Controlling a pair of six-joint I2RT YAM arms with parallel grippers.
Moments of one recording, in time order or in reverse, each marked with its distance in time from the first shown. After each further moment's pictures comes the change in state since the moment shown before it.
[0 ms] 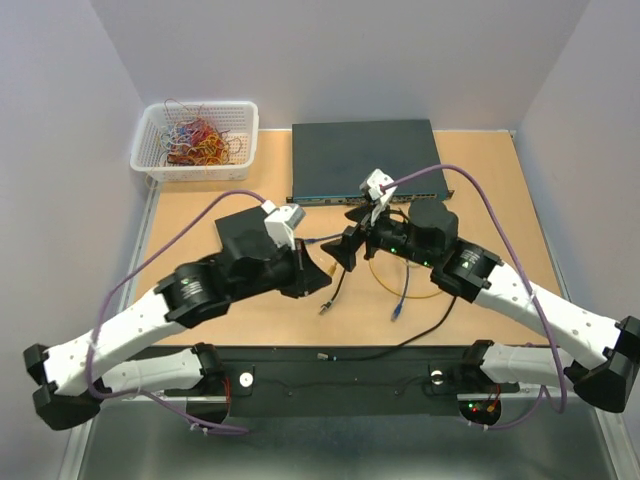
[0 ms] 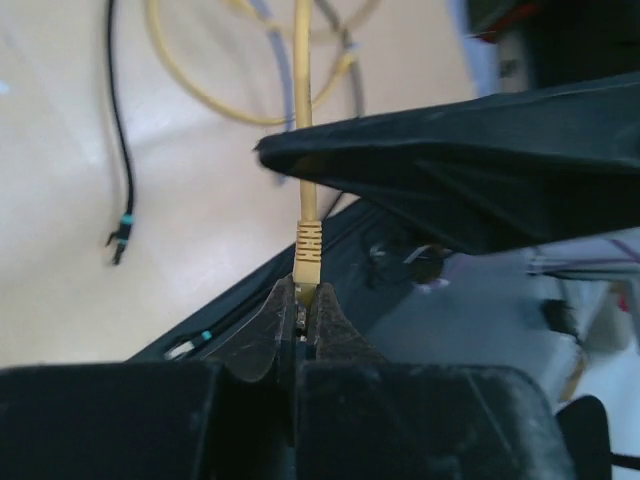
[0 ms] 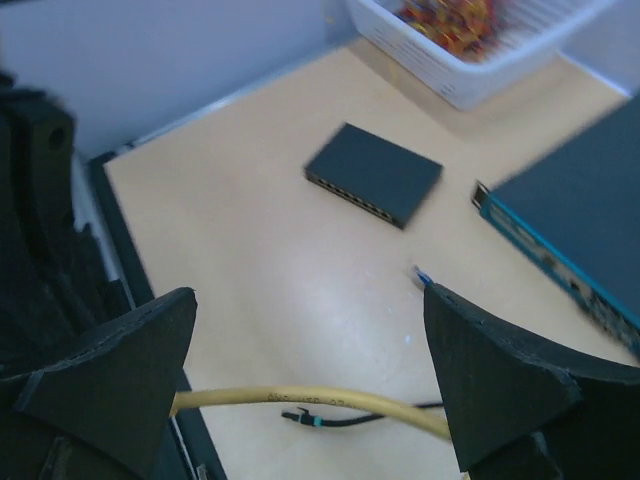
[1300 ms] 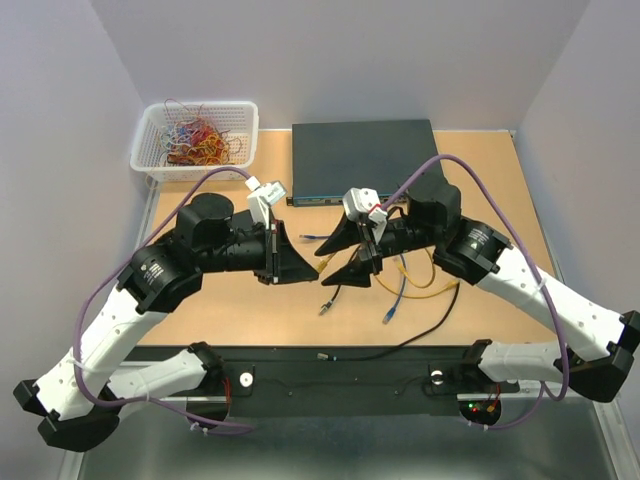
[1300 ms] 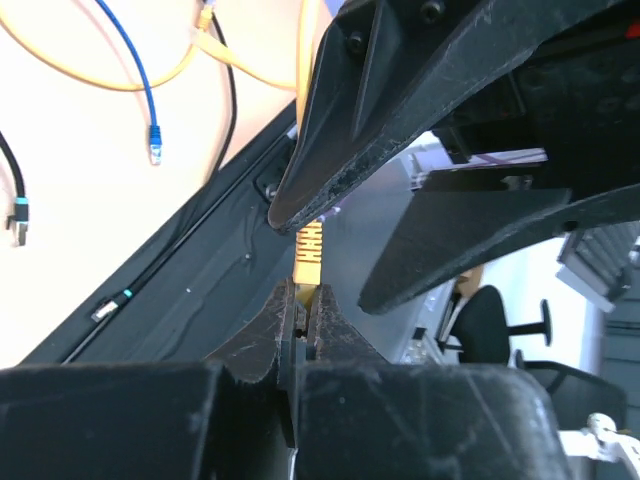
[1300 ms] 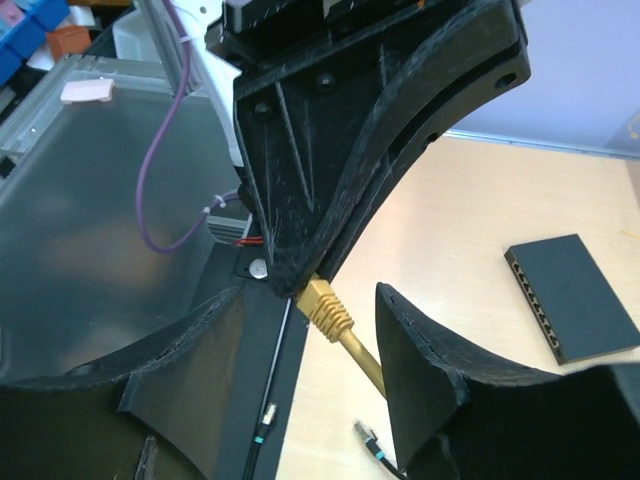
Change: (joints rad) left arm 0.282 -0.002 0.269 -0.200 0.553 0.080; right arm -0.003 0.088 0.286 -0.227 -0.764 -0.277
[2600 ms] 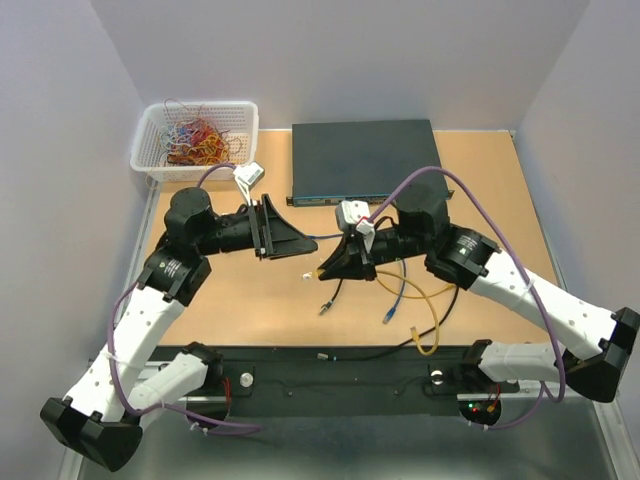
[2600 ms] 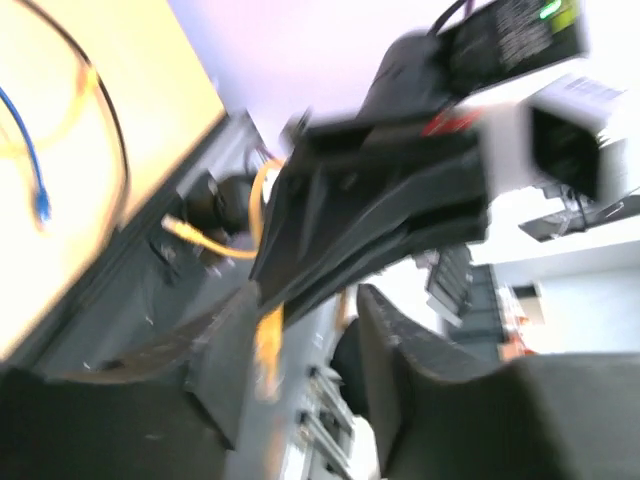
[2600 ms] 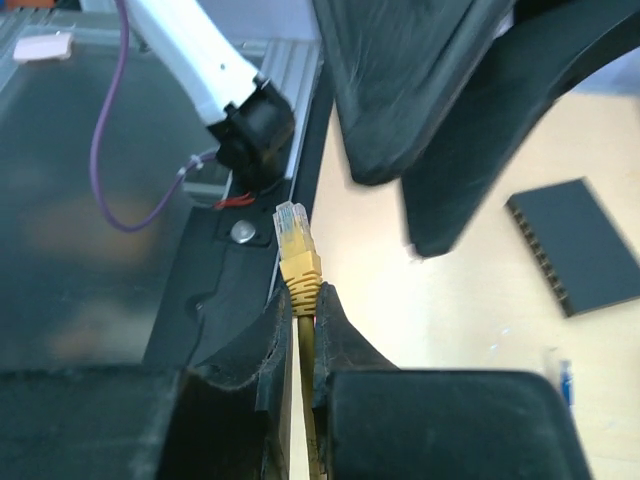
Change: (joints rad) left arm 0.348 -0.033 -0.302 0.569 0.430 -0.338; right arm 0.001 -0.010 -0.096 0.025 0.076 -0.033
